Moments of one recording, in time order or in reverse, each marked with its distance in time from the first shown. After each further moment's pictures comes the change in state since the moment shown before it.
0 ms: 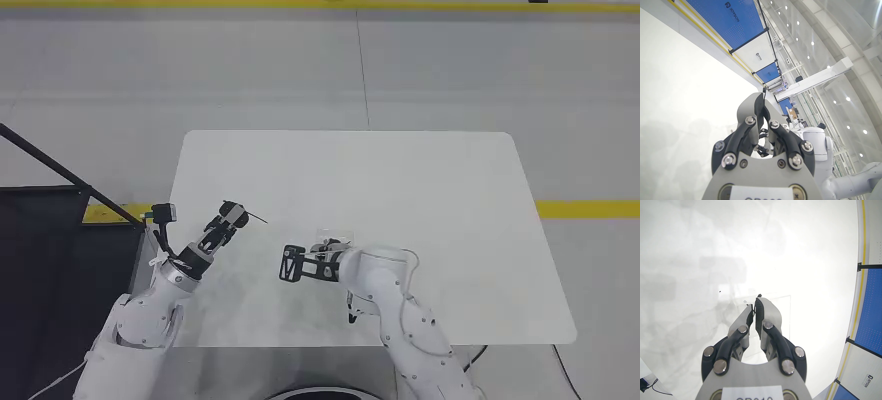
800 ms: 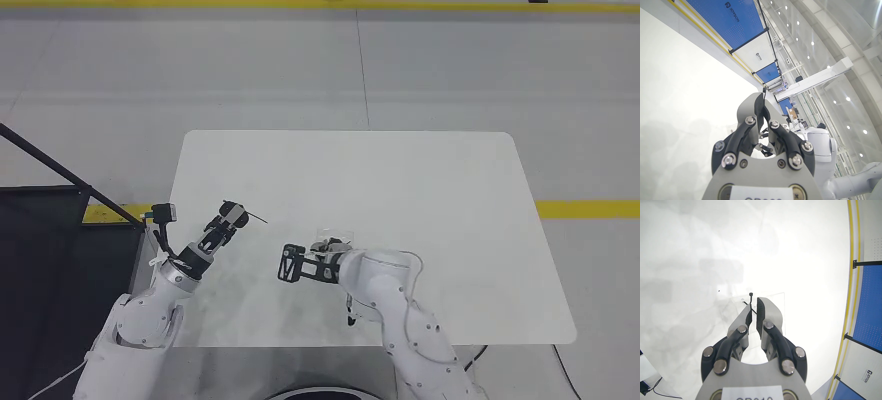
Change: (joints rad) left arm 0.000 0.000 0.000 0.000 0.000 0.000 0.000; right arm -0.017 0.018 -0.035 -0.079 0.025 0.063 0.059
